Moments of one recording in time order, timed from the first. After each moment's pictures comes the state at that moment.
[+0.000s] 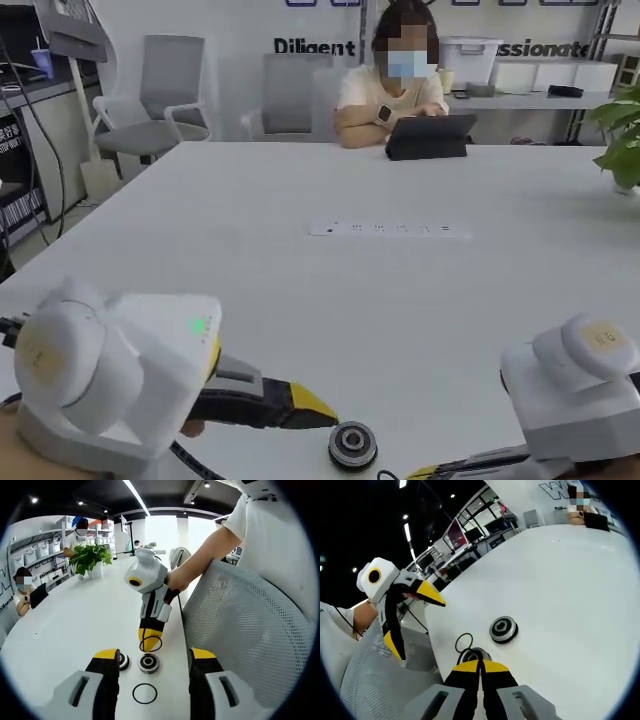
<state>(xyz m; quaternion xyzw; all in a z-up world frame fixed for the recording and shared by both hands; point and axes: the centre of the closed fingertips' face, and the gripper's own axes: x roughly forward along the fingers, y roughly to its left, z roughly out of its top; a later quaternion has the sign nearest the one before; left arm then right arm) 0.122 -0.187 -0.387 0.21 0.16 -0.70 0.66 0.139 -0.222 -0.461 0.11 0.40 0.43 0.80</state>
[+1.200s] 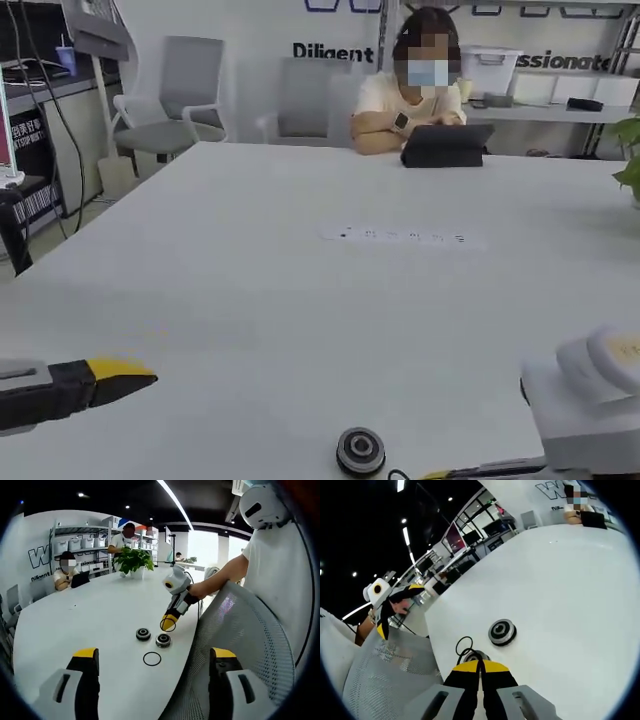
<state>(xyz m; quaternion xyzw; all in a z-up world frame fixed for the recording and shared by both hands) 0.123 -0.082 -0.361 0.12 0.18 -0.57 0.79 0.142 -0.224 -0.457 0.13 0.40 0.42 0.80</state>
